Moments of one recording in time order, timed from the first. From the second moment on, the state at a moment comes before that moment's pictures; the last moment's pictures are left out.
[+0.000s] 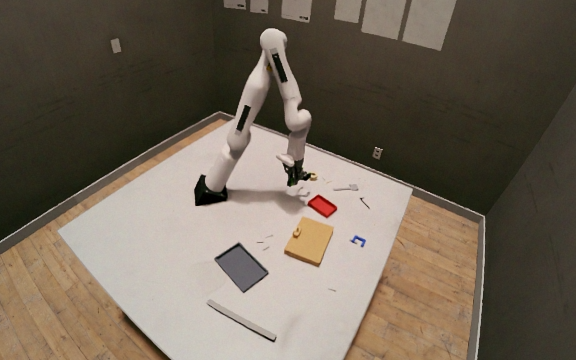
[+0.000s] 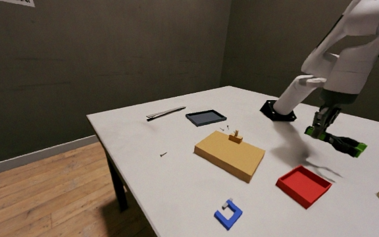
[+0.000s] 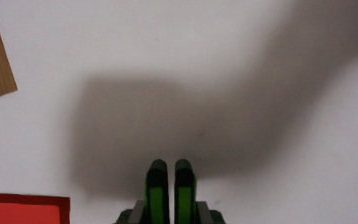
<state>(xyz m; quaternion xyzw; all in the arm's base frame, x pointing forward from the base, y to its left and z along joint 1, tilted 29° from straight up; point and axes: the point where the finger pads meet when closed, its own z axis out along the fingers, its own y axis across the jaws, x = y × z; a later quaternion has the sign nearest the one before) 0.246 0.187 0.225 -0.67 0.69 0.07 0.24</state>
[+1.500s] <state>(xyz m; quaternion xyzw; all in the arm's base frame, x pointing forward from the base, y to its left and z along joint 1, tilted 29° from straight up) 0.247 0.186 0.226 -0.67 0.70 0.07 0.24</state>
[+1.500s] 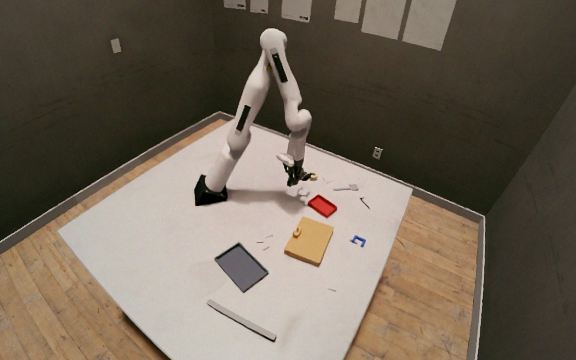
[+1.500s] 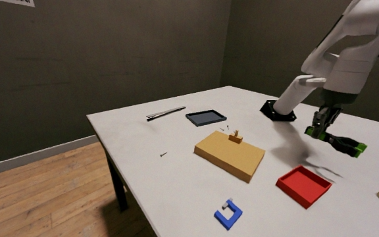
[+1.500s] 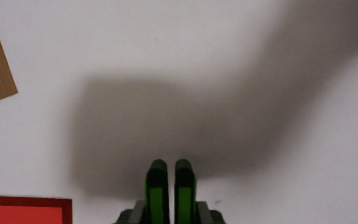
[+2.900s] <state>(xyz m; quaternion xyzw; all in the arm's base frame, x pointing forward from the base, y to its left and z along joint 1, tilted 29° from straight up) 0.259 0.184 0.228 -0.56 0.79 0.11 0.23</state>
